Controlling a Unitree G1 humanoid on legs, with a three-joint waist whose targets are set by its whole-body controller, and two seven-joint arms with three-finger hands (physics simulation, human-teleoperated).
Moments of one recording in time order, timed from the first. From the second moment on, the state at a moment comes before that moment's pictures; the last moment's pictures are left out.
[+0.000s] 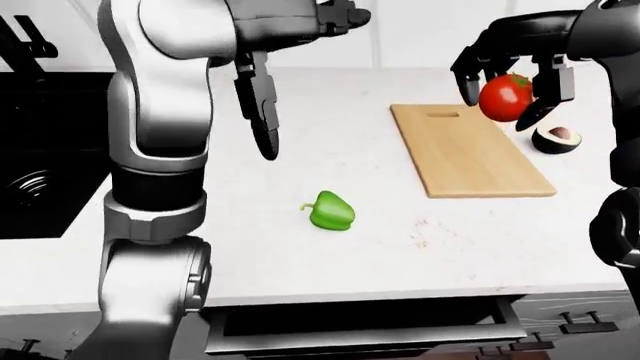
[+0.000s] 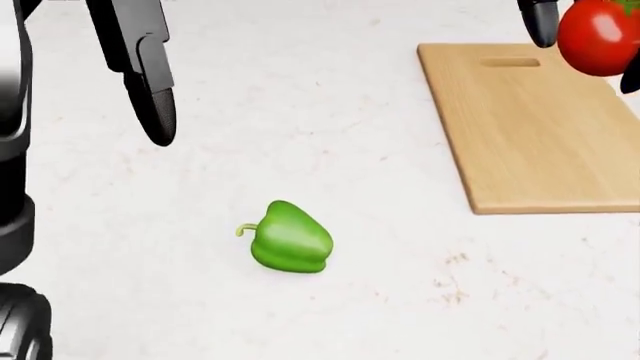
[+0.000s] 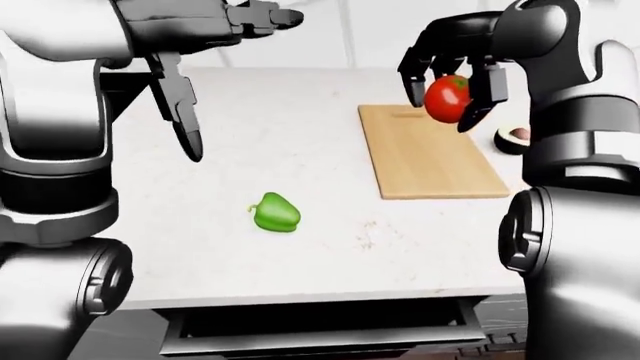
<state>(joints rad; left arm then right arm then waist) -1.27 0.34 -0.02 0.12 0.65 0.22 -1.24 -1.48 -0.73 -0.06 1.14 -0.89 -0.55 0.94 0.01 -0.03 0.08</state>
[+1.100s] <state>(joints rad) -1.05 0.06 -0.10 -0.06 0.82 -0.01 -1.57 -1.46 -0.78 -0.07 1.15 -0.92 -0.58 0.93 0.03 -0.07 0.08</state>
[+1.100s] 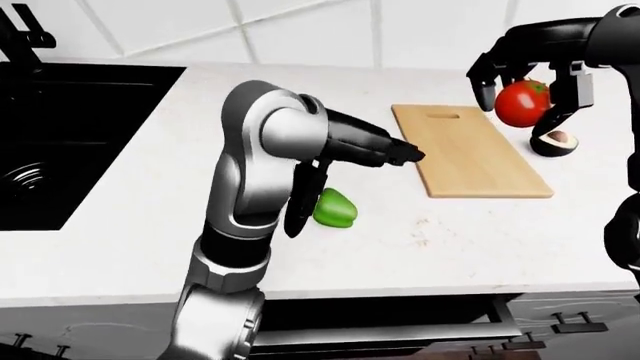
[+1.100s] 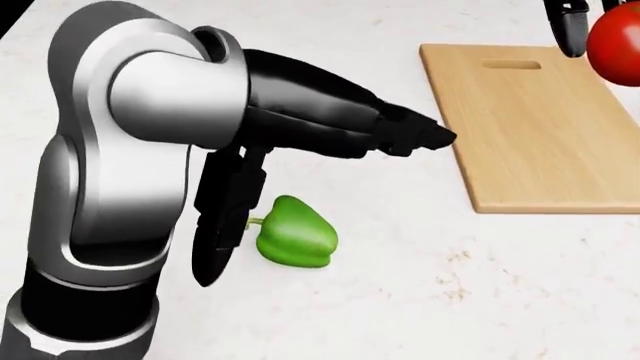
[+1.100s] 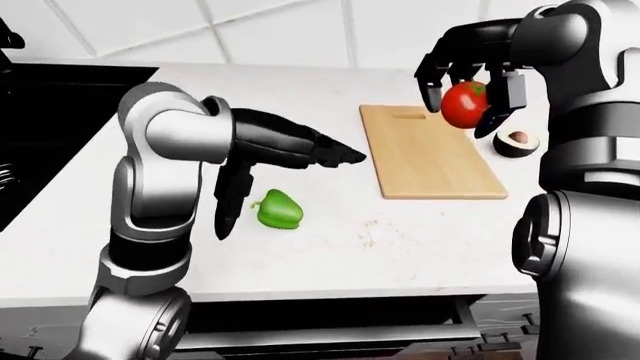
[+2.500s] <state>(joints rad) -0.89 0.02 -0.12 0.00 0.94 -0.39 -1.46 -1.46 -0.79 -0.08 1.15 -0.91 -0.59 0.94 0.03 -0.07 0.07</state>
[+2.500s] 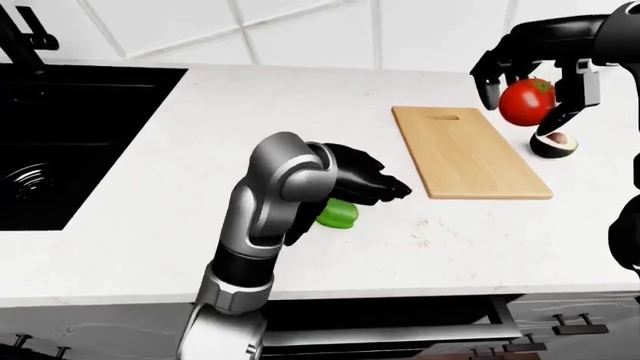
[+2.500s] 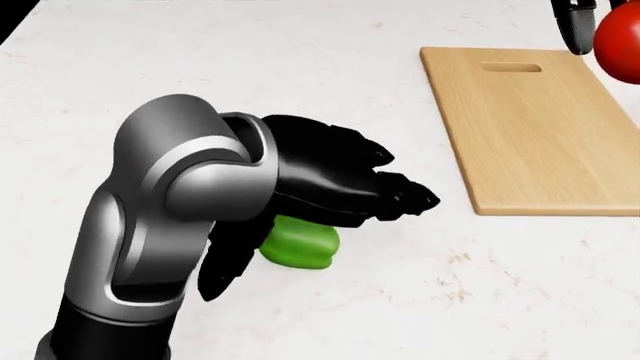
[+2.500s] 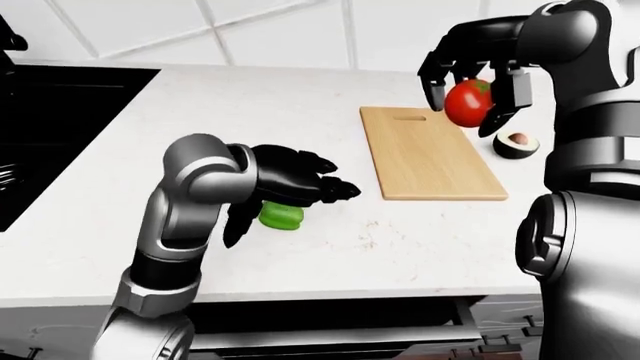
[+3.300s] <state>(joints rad) -1.13 0.16 -0.04 0.15 0.85 -0.33 -1.38 -1.51 -0.77 -0.11 1.15 -0.79 -0.49 0.97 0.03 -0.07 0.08</state>
